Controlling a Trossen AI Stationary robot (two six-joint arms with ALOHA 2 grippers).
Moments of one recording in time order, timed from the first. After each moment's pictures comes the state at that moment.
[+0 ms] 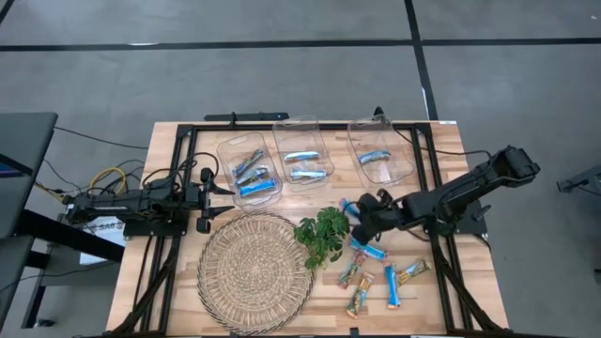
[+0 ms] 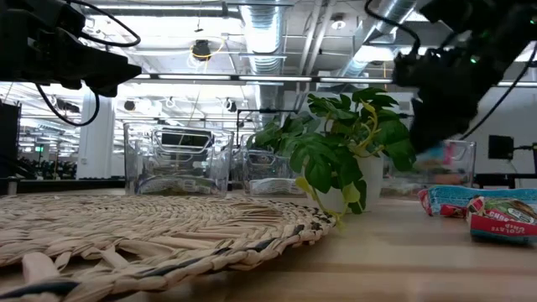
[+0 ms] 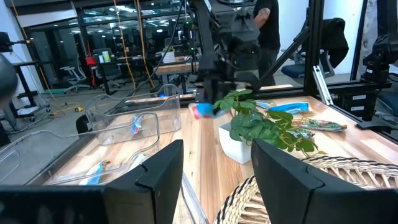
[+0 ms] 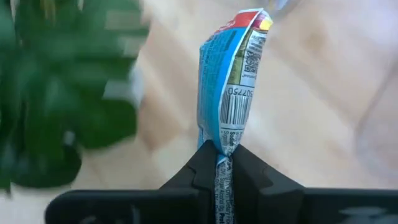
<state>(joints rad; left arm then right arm) 0.03 0.01 0.01 0.04 0.01 0.11 0.30 1.30 0.61 -0.39 0.45 0.78</state>
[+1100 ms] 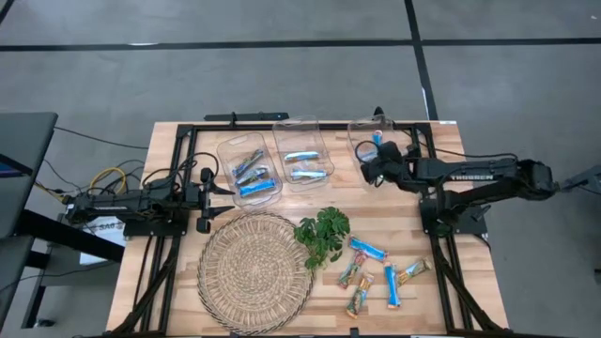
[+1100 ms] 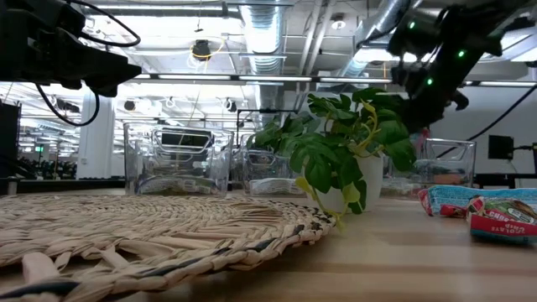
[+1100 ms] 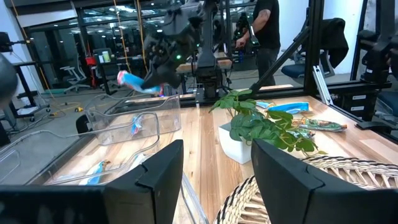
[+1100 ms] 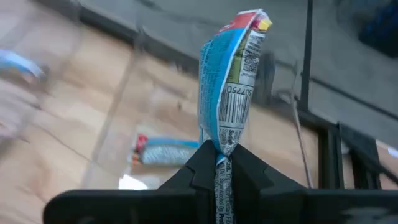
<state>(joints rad) 0.03 0.01 0.01 0.04 0.01 0.11 -0.24 1.13 0.61 -0.53 0.81 0.57</state>
